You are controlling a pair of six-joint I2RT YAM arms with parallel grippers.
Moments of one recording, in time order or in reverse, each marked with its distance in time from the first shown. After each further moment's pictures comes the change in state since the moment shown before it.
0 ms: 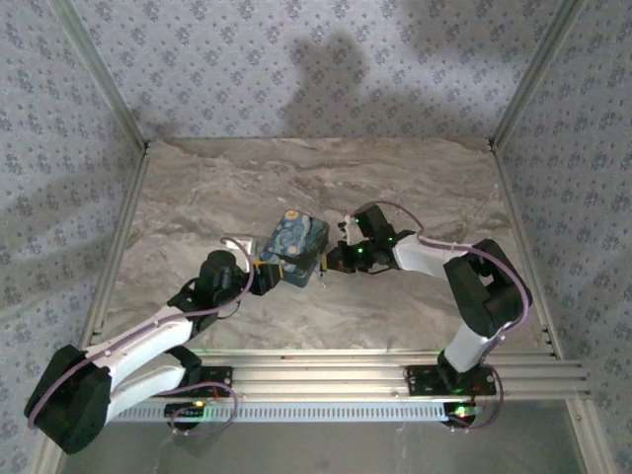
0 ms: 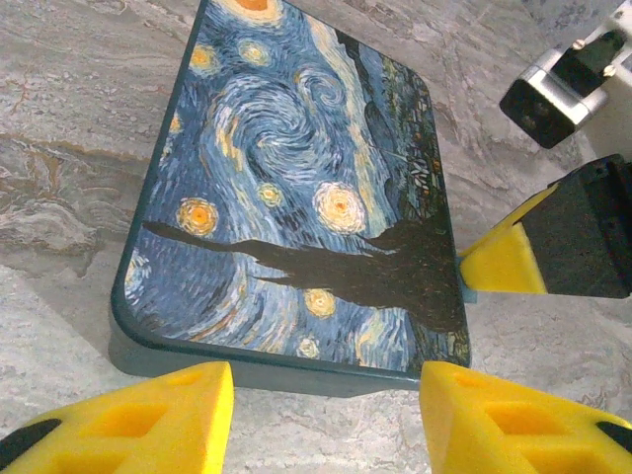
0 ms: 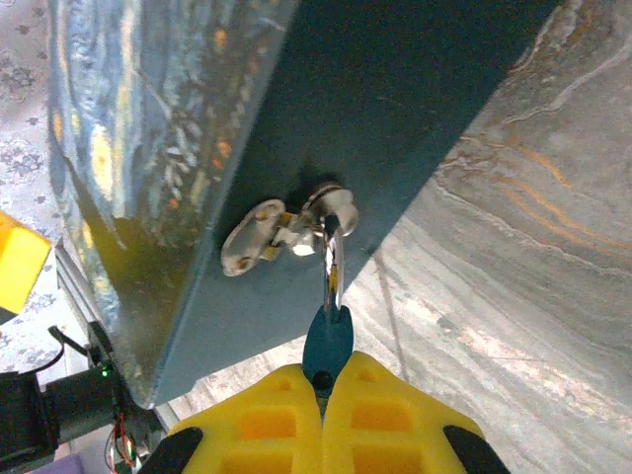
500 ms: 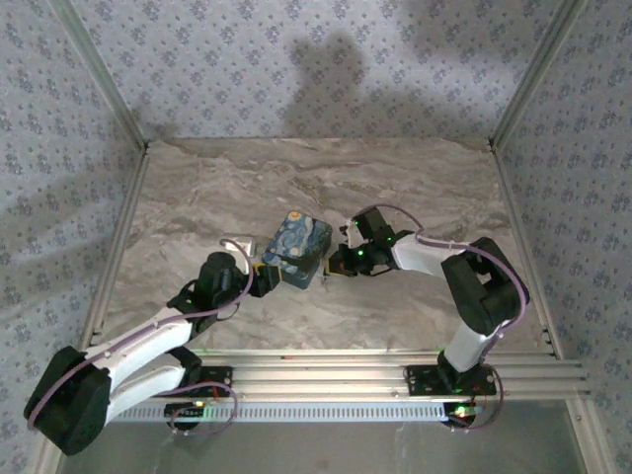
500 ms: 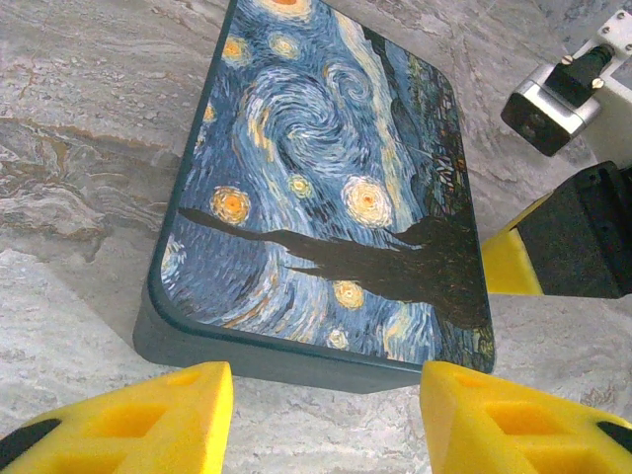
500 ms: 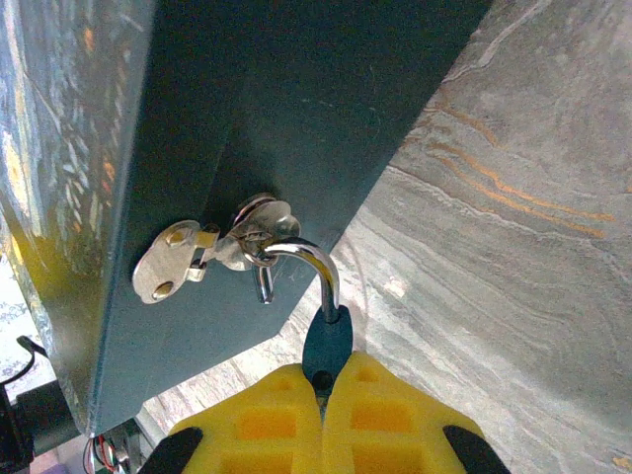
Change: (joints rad) left arm 0.001 -0.006 -0.013 -0.006 0.000 0.000; right arm 0.000 0.014 0.003 -0.054 0.034 0.006
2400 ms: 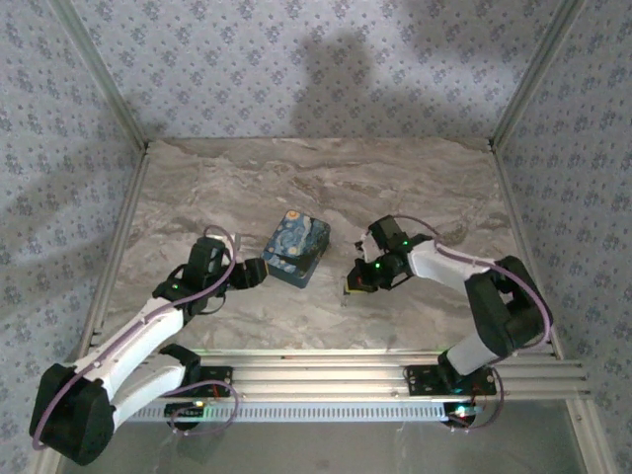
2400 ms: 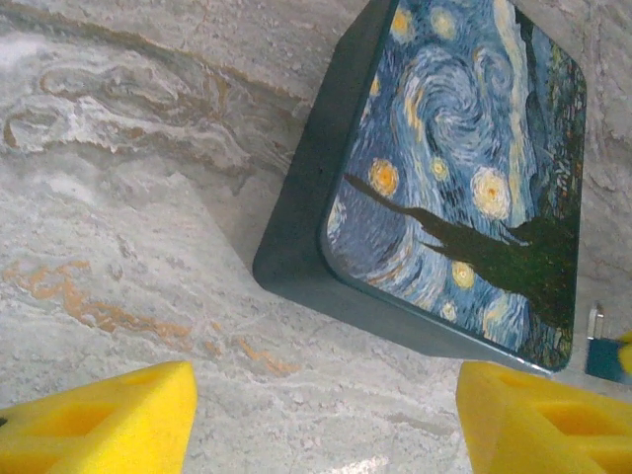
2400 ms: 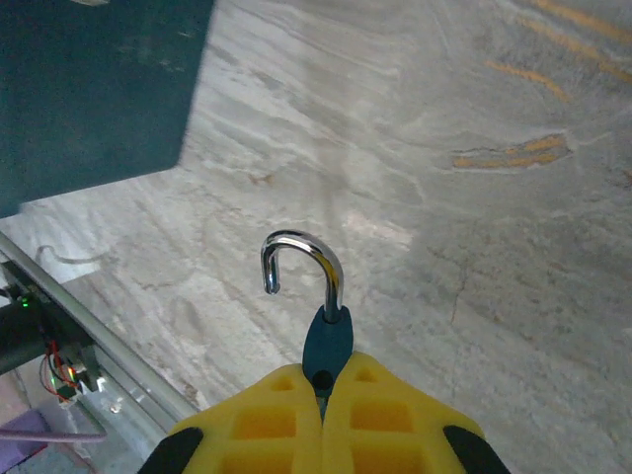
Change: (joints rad) left arm 0.143 -0.035 0.172 -0.441 0.020 -0.035; right arm -0.044 -0.144 -0.079 -0.292 -0.001 -0.125
